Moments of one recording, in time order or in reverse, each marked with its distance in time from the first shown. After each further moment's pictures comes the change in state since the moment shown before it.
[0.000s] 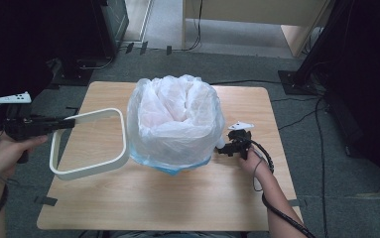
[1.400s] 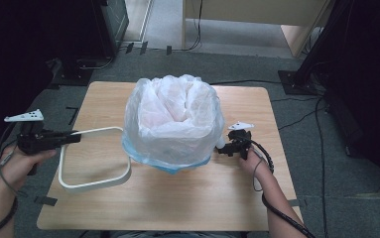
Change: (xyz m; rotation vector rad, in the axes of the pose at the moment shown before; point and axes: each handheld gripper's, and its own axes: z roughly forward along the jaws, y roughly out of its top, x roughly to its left) left arm 0.014 -0.047 0.028 0.050 0.020 -0.003; right arm 0.000 0.000 0.000 0.000 0.000 0.000
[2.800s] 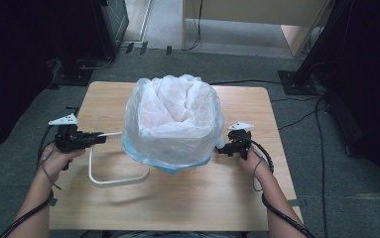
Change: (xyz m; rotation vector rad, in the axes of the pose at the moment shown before) left arm 0.023 -0.020 0.088 0.008 -0.027 0.036; right arm 0.000 0.000 0.000 0.001 -0.003 0.002
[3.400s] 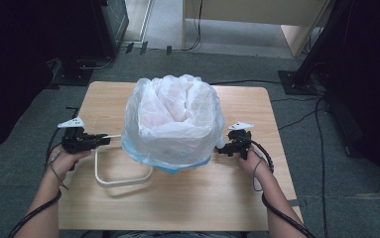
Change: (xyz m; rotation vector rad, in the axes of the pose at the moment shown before) left arm 0.010 -0.015 0.021 0.011 0.023 -0.007; right arm 0.000 0.000 0.000 0.000 0.000 0.001
